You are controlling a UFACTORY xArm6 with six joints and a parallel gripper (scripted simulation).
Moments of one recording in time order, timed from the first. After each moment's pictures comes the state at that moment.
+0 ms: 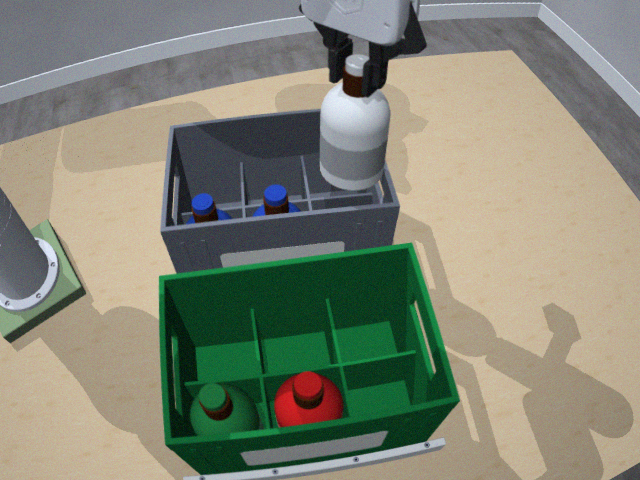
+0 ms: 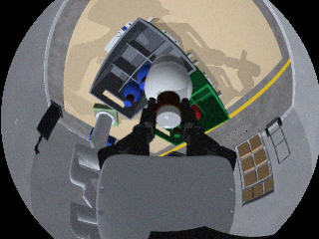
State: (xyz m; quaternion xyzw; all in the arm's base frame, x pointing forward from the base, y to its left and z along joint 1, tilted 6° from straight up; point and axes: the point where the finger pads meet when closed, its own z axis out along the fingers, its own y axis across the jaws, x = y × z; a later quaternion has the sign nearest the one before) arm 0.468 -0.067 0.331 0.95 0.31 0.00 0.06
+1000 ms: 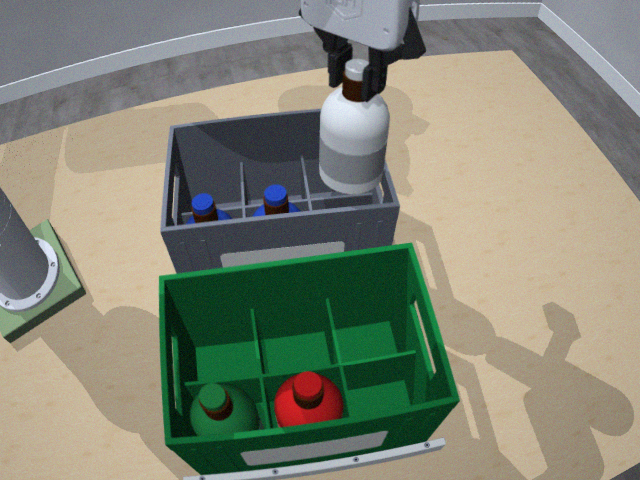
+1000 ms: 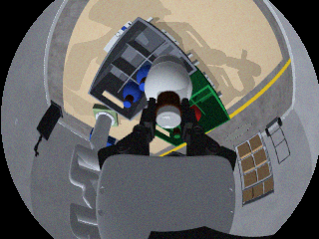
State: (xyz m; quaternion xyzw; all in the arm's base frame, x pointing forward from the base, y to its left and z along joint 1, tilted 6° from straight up) arm 0.468 -0.068 0.326 0.95 0.31 0.00 0.06
